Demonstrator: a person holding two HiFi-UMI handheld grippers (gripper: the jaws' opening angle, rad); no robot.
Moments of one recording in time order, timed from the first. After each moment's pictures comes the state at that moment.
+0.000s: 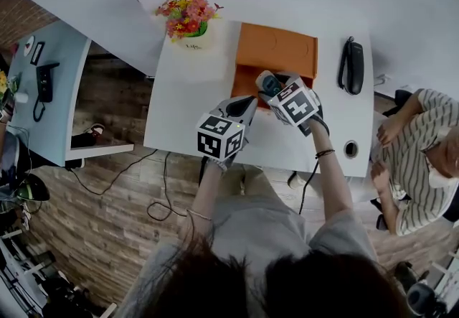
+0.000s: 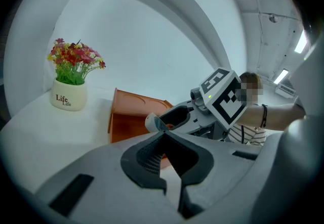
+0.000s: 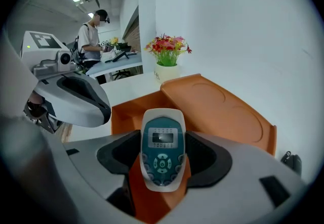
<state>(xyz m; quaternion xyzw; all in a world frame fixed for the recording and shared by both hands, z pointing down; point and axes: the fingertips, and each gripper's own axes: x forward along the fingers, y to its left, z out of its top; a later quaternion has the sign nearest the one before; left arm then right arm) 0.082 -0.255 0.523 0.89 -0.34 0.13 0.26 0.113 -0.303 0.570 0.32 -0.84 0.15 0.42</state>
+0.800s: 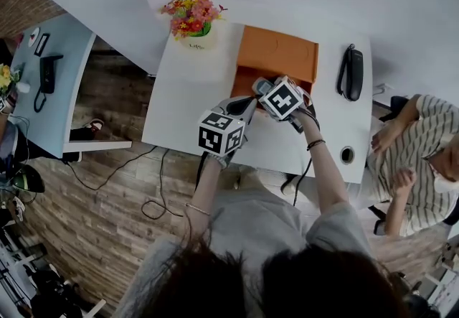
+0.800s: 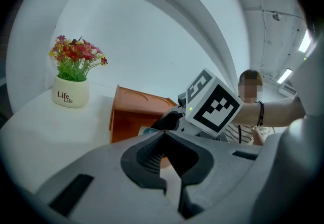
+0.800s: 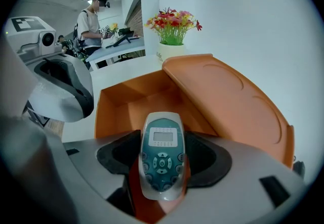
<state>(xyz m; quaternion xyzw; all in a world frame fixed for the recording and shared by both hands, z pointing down) 0.085 -0.259 0.533 0.89 -0.35 0.14 0.27 0.108 -0.305 0.614 0.28 -0.81 0.16 0.49</state>
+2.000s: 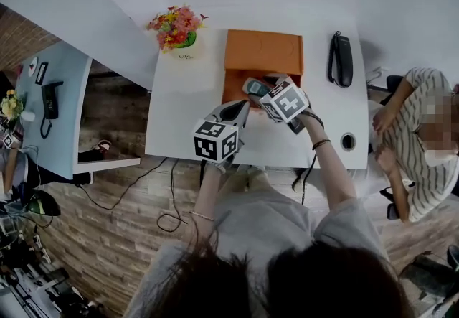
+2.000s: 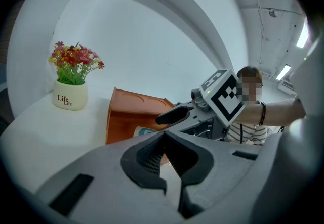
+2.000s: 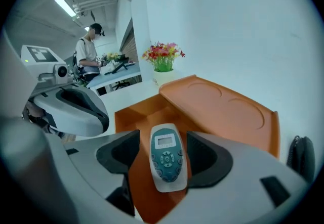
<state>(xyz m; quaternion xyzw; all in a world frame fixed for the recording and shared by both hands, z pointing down) 0.086 -0.247 0.527 0.89 -0.35 0.14 0.26 0.114 -0.300 0.571 0.33 -0.85 0.18 0.36</state>
